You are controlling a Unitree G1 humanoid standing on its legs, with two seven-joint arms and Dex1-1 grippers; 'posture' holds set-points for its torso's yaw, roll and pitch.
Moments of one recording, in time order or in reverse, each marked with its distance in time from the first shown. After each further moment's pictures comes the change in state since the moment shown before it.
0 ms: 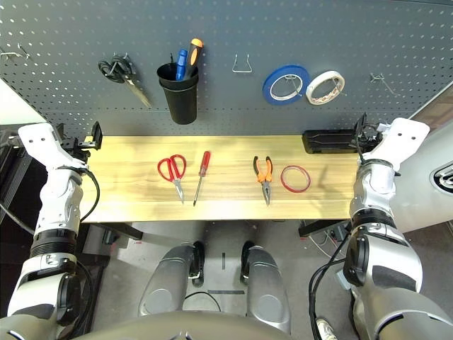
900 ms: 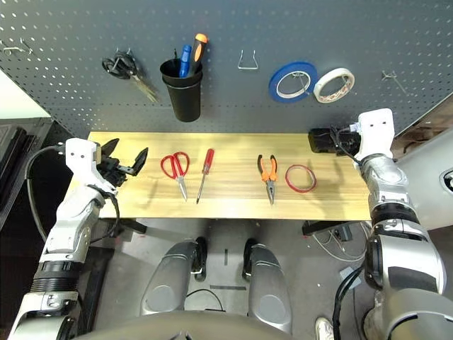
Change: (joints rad) left arm 0.263 -0.022 -0.254 -0.493 -0.051 0.295 -0.341; right arm -0.012 -0.152 0.247 -0.056 -0.144 0.313 0.443
